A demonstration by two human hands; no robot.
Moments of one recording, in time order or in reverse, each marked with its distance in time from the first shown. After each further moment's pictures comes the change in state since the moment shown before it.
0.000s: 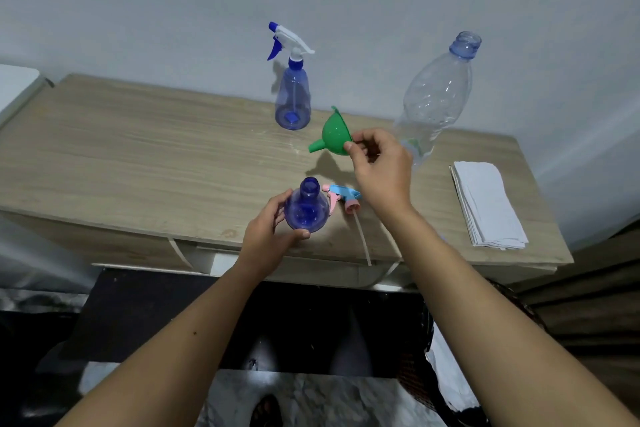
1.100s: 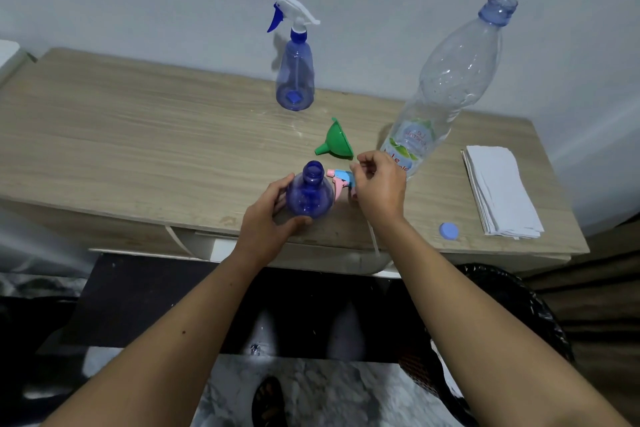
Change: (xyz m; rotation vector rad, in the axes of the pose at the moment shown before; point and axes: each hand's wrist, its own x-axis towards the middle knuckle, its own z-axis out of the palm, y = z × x) left_hand 0.002 -0.004 -0.004 0.067 0.002 0.096; right_hand -0.033 0.062 0.030 -0.274 -0.067 0.210
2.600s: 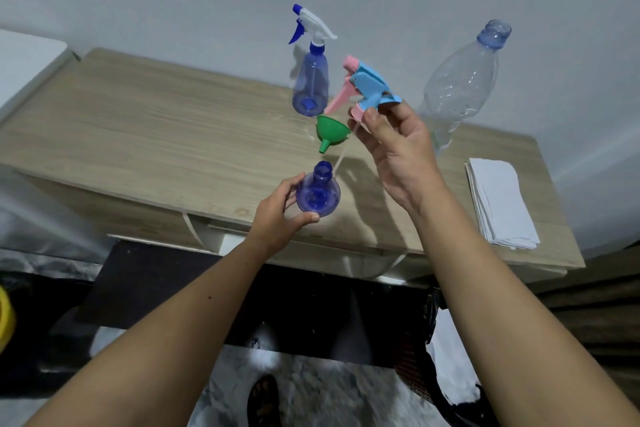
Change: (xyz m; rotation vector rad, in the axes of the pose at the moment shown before) left_hand -0.003 0.006 0.000 -0.104 -0.013 -0.080; right_hand 0.002 -0.100 -0.081 1.169 -0.405 0.080
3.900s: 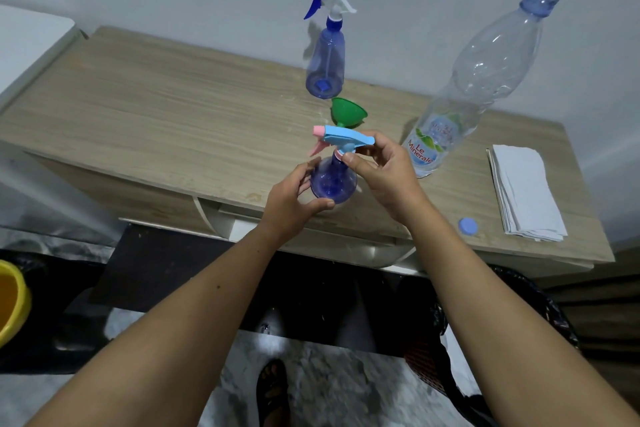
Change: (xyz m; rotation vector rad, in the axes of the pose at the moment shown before) left_hand 0.005 -0.010 -0.001 0.125 0.022 0.113; right_hand -0.010 0.076 -0.024 -0.643 -0.073 0.026
